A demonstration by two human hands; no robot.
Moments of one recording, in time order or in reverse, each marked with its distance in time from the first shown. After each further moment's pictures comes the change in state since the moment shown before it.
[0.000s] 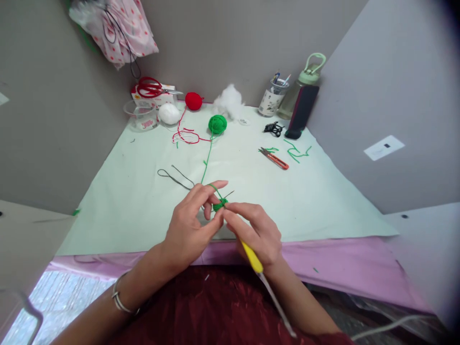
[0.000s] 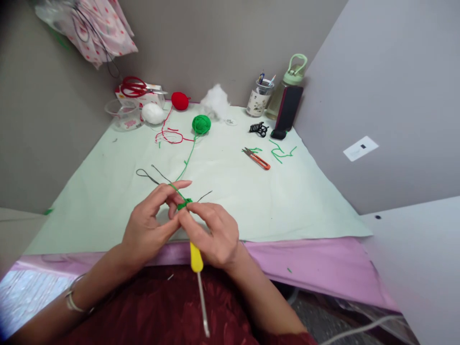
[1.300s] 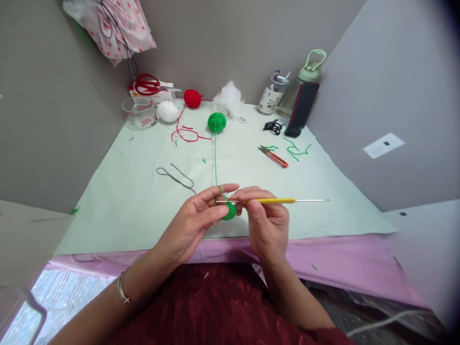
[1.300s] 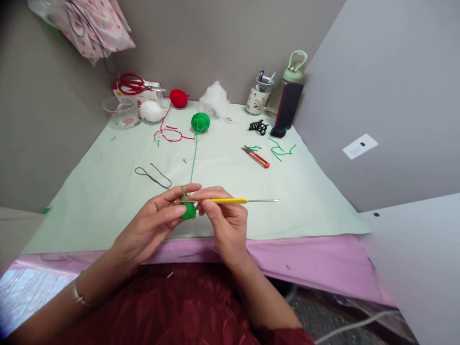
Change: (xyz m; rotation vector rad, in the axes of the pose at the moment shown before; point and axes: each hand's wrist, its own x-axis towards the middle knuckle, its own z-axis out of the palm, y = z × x) left_hand 0.005 -0.002 0.000 -0.832 -0.233 -0.548; right_hand 0.013 0.001 0.006 0.831 0.233 0.672
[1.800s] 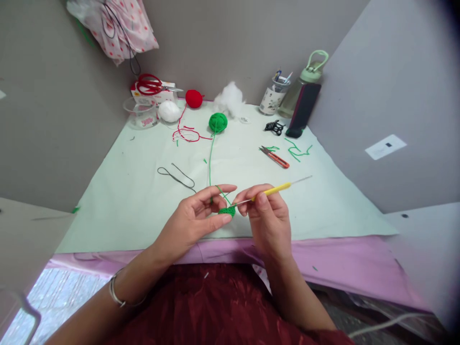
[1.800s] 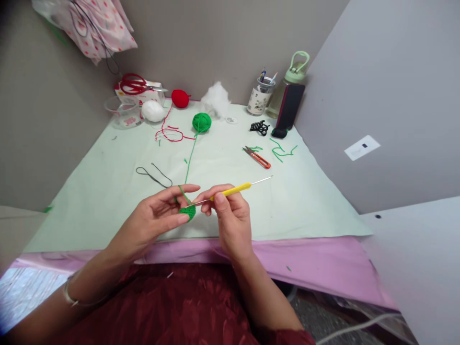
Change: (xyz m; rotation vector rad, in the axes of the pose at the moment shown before) left_hand -0.002 0.004 -0.008 0.281 -0.035 0.104; right_hand 0.005 0.000 -0.004 0.247 -0.004 0.194
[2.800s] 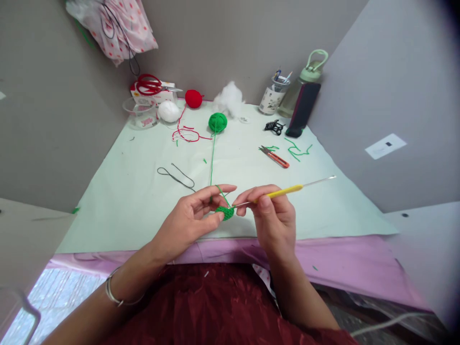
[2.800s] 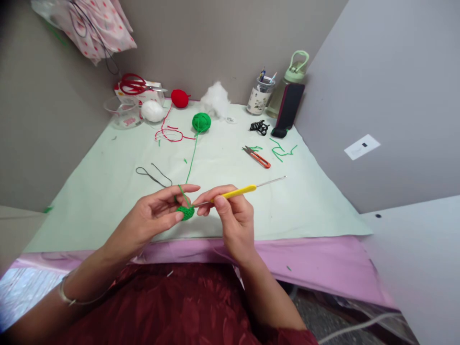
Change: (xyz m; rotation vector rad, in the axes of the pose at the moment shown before) left_hand -0.002 0.011 0.001 0.160 -0.010 0.011; right_hand -0.003 -0.007 -0.006 -0.159 -0.083 -0.101
